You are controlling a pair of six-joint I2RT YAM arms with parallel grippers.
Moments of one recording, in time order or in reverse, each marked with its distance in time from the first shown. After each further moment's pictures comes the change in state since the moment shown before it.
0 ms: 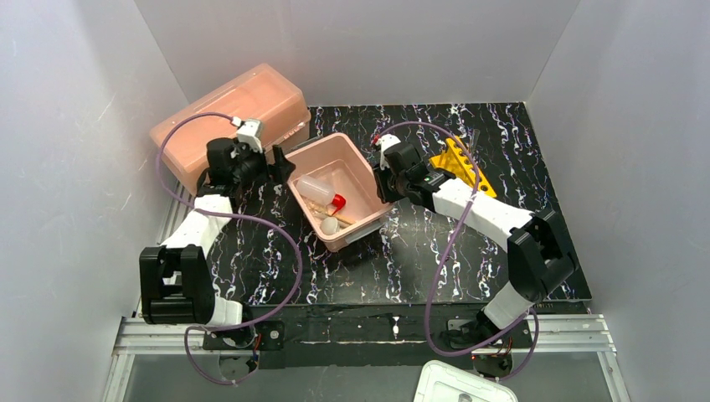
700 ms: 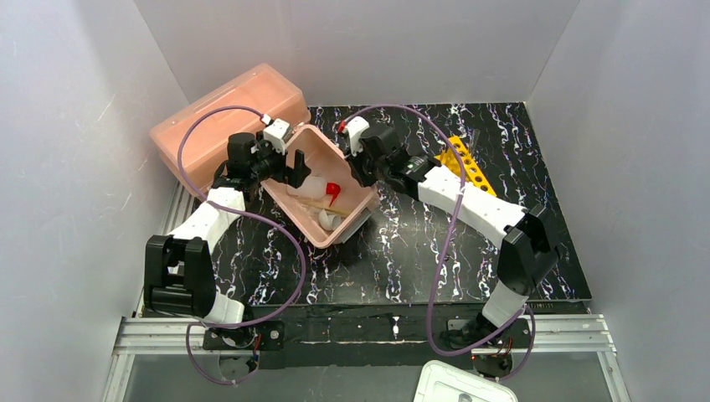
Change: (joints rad) left arm -0.108 0.058 0.067 -0.058 -0.031 0.148; right arm 0.111 0.083 0.293 -0.058 -0.021 -0.197
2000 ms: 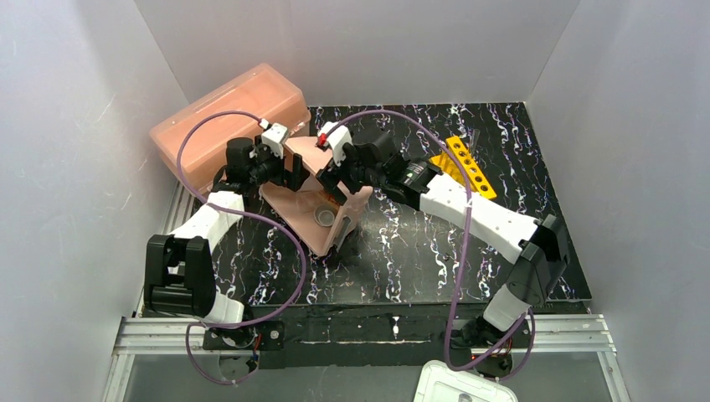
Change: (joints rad) left arm 0.018 -0.002 -0.055 0.063 0.023 -0.008; right arm 0.105 -0.085 0.018 0.019 -0.106 -0.134
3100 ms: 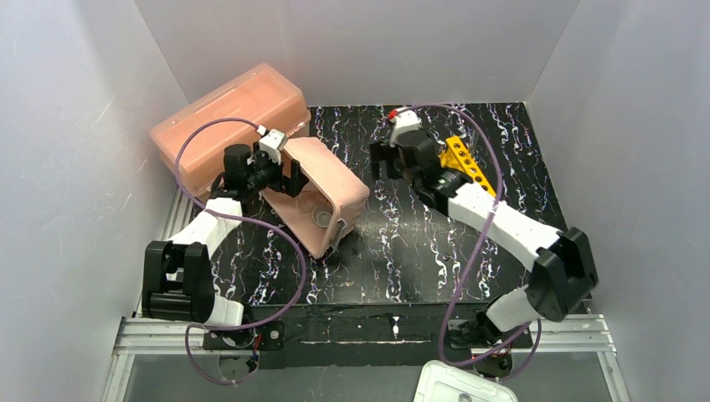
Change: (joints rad) left arm 0.018 -0.042 -0.069 0.021 0.027 -0.016; right arm -0.207 -0.167 -0.333 0.230 0.340 0.336
